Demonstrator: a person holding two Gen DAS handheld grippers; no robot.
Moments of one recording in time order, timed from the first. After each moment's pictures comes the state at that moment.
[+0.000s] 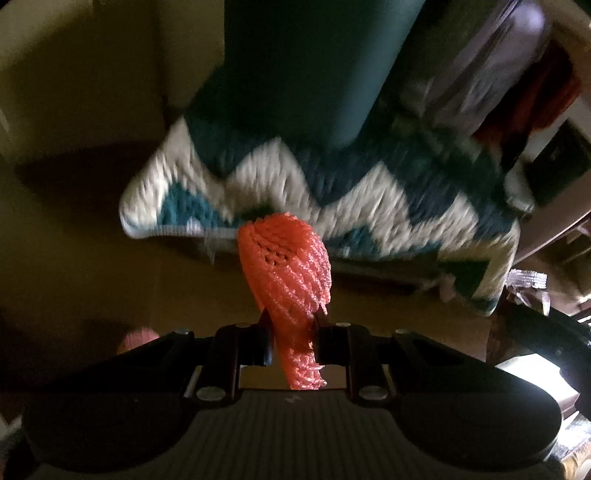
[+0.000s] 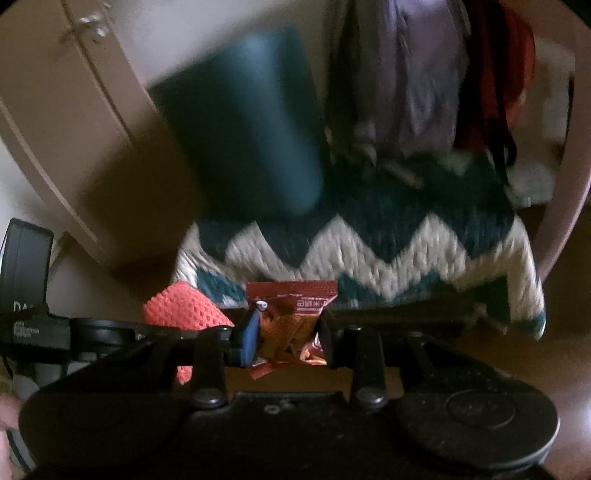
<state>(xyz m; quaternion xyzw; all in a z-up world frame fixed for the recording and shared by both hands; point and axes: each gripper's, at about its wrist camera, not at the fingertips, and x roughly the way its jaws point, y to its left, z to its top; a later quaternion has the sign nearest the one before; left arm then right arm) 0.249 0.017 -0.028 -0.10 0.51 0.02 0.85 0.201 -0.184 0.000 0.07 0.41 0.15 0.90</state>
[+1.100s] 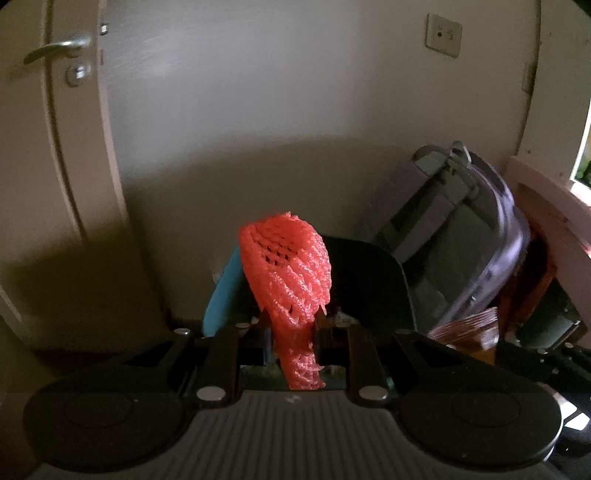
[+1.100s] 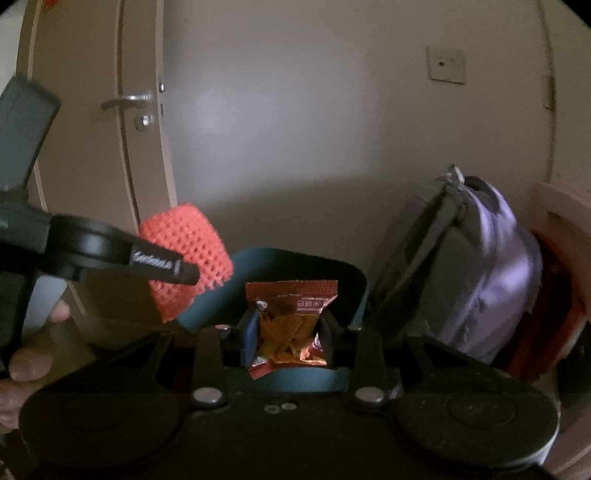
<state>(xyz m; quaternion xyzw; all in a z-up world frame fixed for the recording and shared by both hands) 0.439 0.051 0.208 -0.03 0.33 0.02 0.94 0.377 -0.110 0.171 -0.05 0.25 0.17 0.95</state>
